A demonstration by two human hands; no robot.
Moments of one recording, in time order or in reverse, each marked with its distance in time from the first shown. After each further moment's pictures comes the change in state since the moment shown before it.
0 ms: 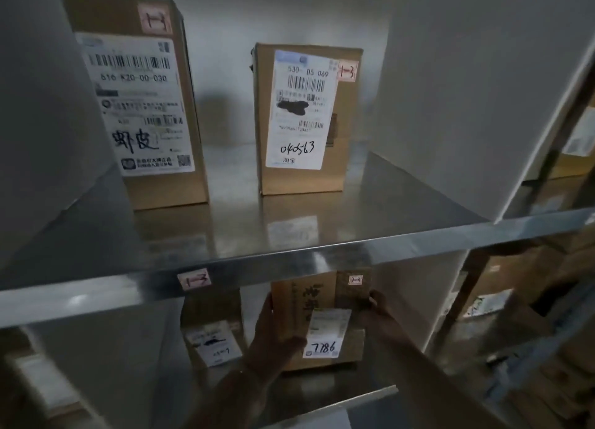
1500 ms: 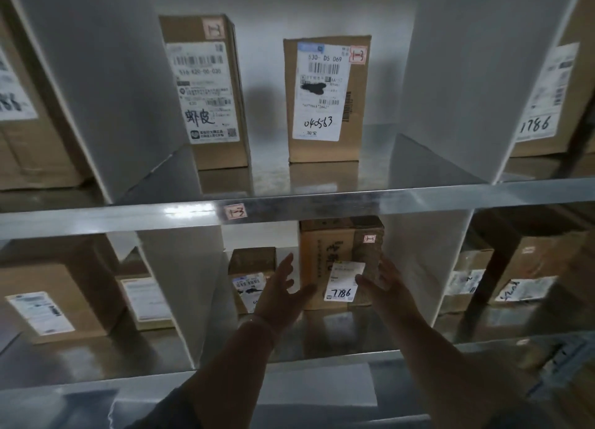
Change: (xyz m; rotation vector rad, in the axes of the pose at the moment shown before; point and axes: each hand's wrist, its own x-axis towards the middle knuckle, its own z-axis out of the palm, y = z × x) left_hand -0.056 0.024 -0.003 0.195 0.214 -0.066; right_hand -0.033 0.012 0.001 -0.231 -0.072 -0.303
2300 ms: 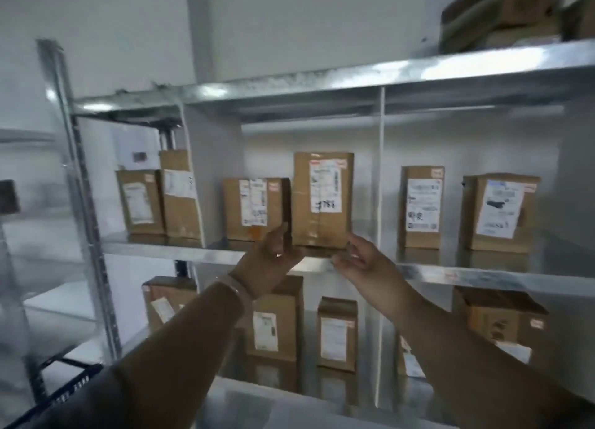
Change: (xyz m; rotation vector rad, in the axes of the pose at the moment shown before) left_hand -0.246 0.131 -0.399 0.181 0.348 0.209; right_hand -0.217 -0.327 0.253 -0.016 -0.385 -0.419
